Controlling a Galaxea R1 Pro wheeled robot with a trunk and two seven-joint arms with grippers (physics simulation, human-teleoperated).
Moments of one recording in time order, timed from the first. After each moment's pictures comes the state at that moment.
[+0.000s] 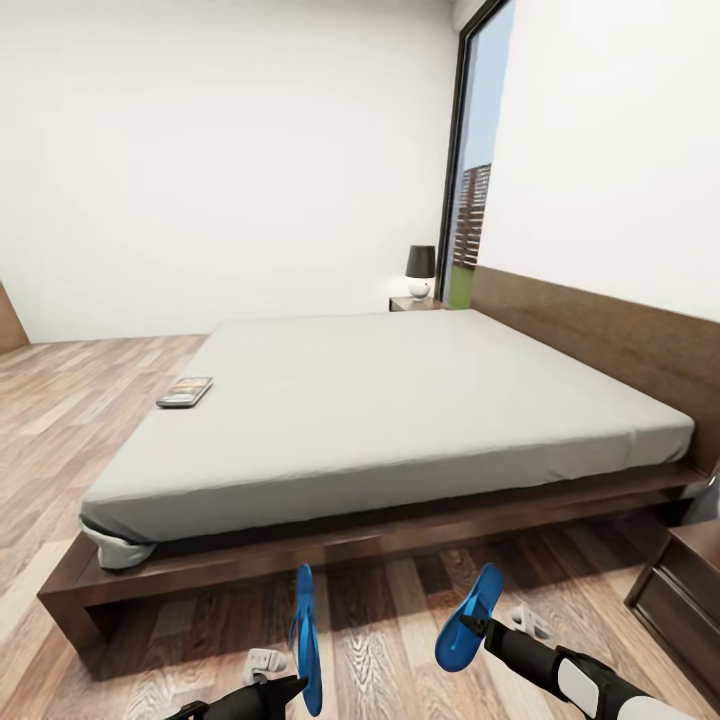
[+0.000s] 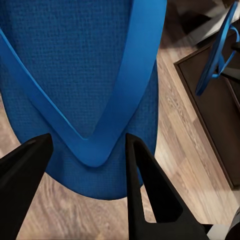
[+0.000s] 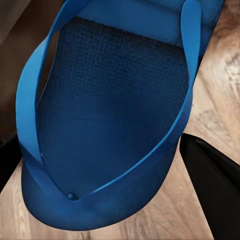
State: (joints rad) left arm -0.44 0.09 -0.49 -0.23 0.68 -0.03 -0.83; right arm -0.60 -0.18 0.35 -0.09 -0.86 0.15 0.57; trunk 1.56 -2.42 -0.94
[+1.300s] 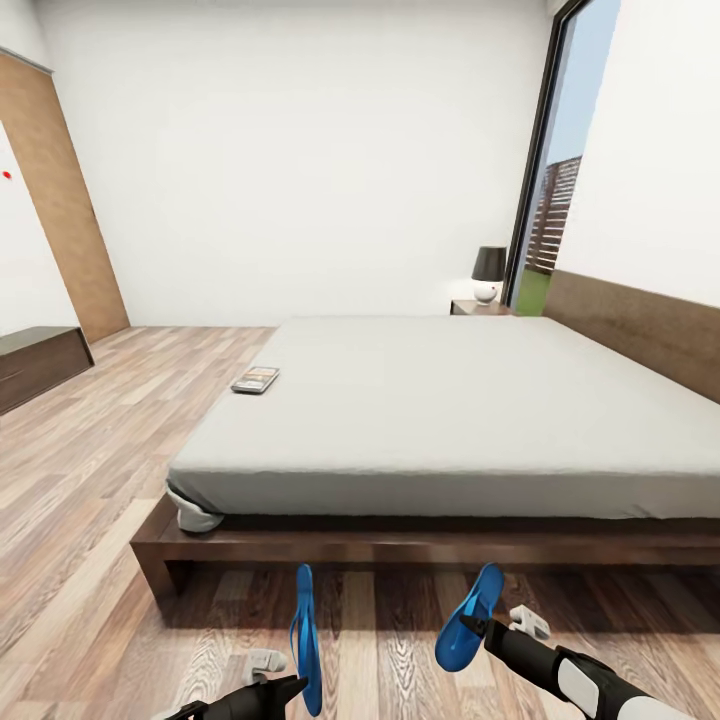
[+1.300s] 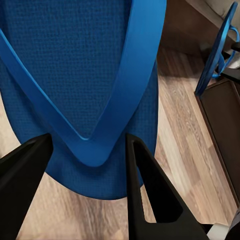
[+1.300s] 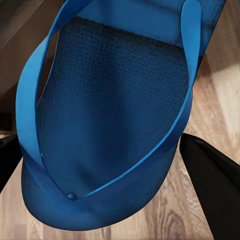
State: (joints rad) left arm -0.44 0.09 -0.49 -0.23 0.68 -0.03 -0.83; right arm -0.60 -0.18 0.35 -0.09 -0.86 0.15 0.57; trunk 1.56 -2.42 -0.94
